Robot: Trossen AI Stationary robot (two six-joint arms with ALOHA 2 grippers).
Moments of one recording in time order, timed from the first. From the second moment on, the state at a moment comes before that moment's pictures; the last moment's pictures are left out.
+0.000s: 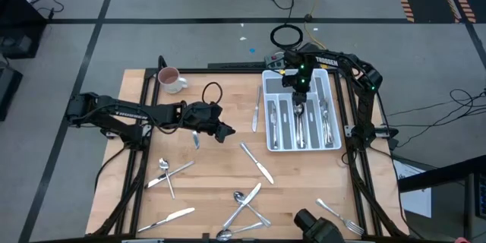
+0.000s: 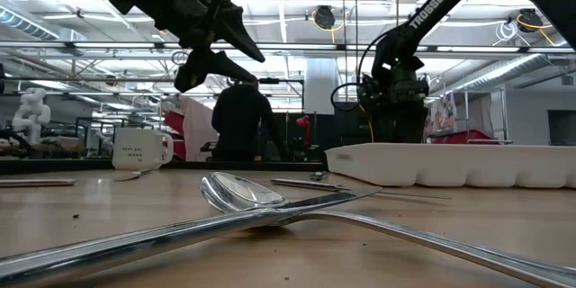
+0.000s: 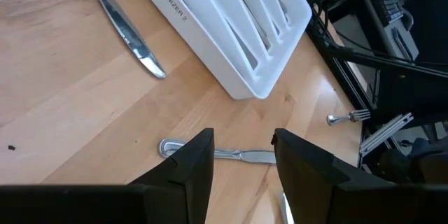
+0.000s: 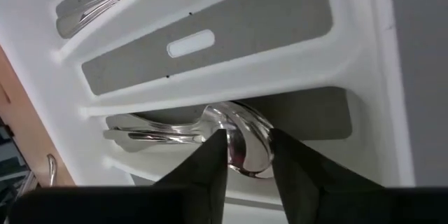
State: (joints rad) left arm 0.06 1.34 0.76 0.01 0.05 -0.86; right arm -0.86 1.98 1.40 -1.27 -0.38 -0.61
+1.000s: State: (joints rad) left arm 0.06 1.34 0.76 -0.14 -0.28 -0.82; right arm -0.67 1.56 1.40 -0.98 -0.03 -0.62
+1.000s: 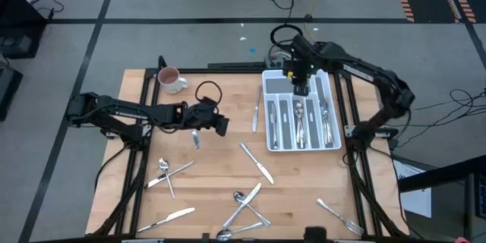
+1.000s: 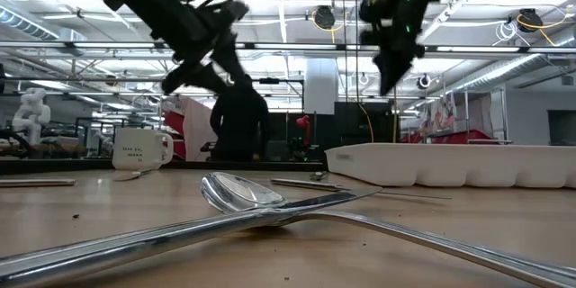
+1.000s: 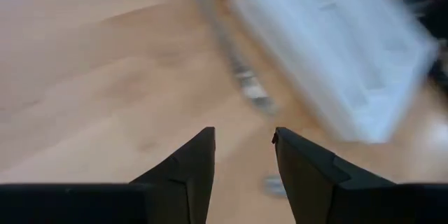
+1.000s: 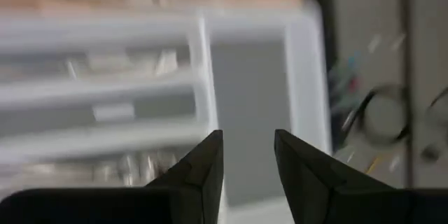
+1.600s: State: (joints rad) left arm 0.05 1.34 0.76 -0.58 -0.35 -0.99; right arm 0.02 1.77 1.40 -0.54 0.32 0.06
